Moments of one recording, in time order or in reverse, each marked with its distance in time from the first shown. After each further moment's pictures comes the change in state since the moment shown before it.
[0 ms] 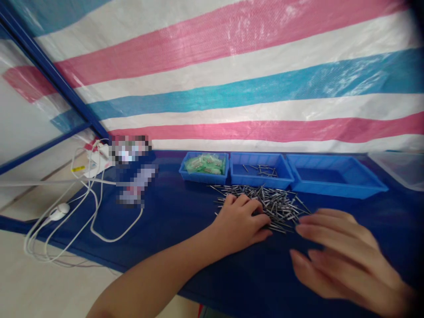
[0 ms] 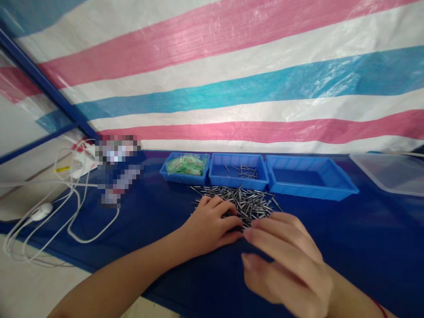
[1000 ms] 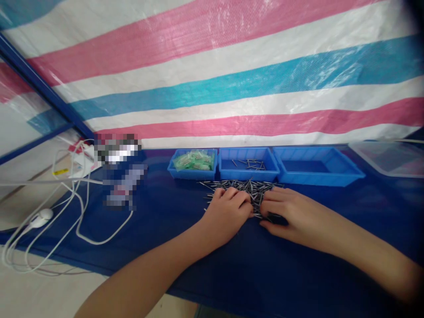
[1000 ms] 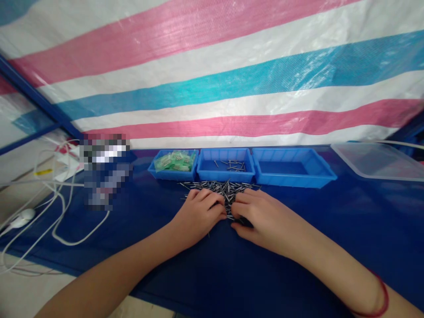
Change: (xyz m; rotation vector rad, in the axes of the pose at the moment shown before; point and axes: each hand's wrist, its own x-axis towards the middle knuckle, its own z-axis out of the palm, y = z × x) left_hand 0.006 -0.001 0.006 0.155 0.039 0.013; right_hand 0.032 0.050 0.006 -0.001 -0.860 0.343
